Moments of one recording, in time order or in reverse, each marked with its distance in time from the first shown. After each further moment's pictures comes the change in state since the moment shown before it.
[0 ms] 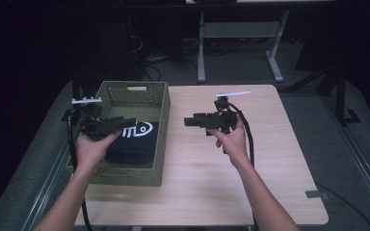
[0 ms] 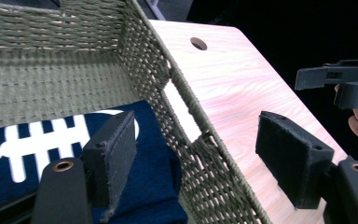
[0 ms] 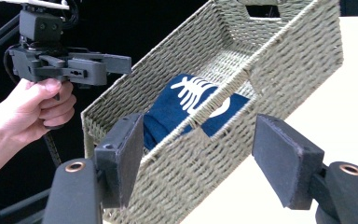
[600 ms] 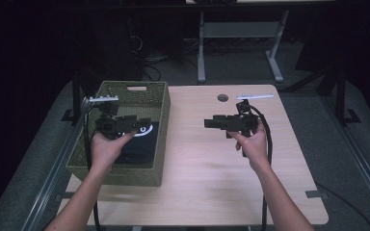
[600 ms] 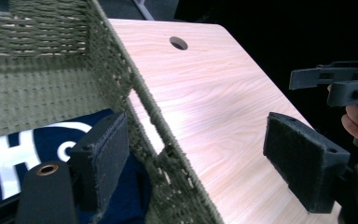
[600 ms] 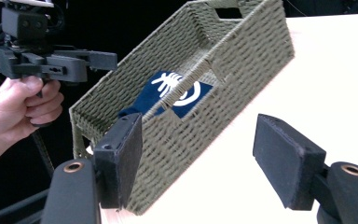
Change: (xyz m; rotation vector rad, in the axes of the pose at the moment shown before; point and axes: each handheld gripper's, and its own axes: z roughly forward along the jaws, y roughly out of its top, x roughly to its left) left arm -0.032 0.005 0.024 0.005 -0.035 0.028; right arm -0.019 -0.015 -0.049 -0.019 -0.053 0.034
